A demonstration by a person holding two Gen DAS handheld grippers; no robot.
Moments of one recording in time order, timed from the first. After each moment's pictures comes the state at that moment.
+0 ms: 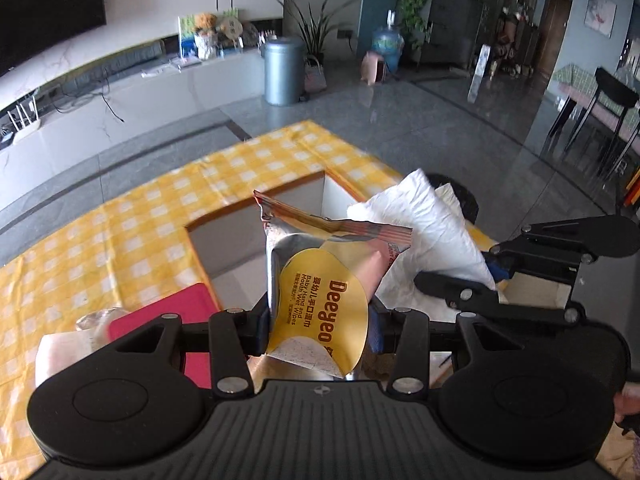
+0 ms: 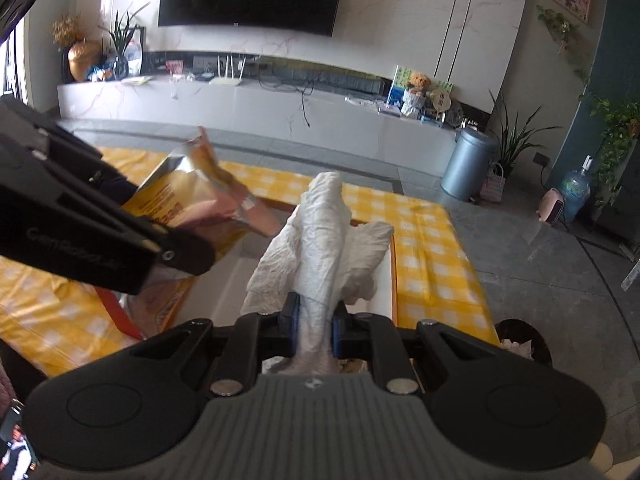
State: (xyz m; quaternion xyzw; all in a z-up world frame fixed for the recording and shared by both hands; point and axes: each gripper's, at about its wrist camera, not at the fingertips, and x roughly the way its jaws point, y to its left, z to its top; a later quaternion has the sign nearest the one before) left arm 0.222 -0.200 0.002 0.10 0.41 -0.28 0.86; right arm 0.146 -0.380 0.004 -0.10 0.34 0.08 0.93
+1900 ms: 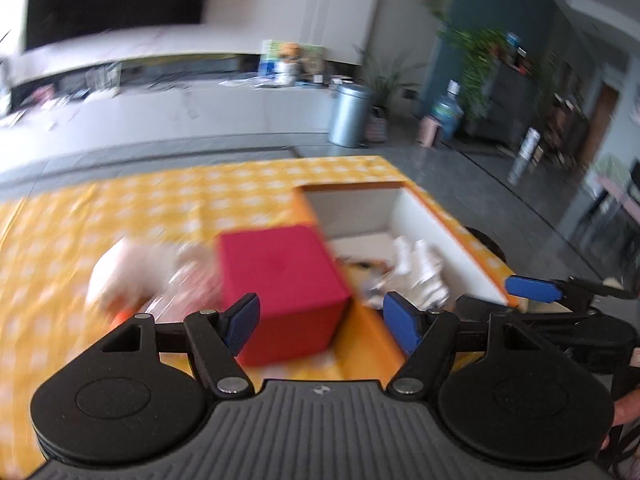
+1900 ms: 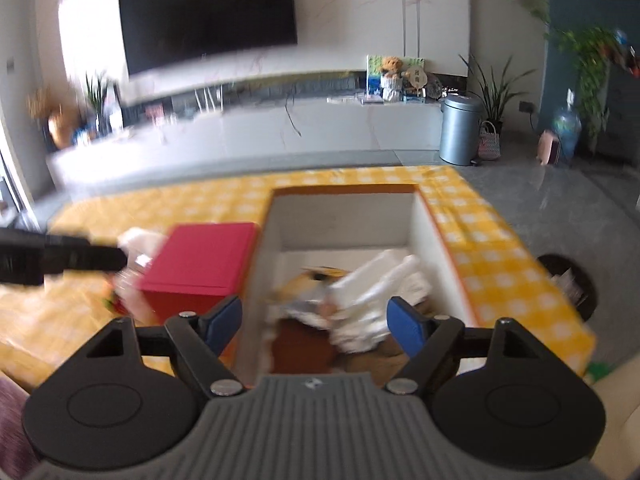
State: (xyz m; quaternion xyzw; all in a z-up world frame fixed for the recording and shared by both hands) left arm 0.124 -0.051 -0.003 -0.03 0.36 -0.19 0.91; right arm 0.085 -0.348 -0.022 0.05 0.32 0.06 0.95
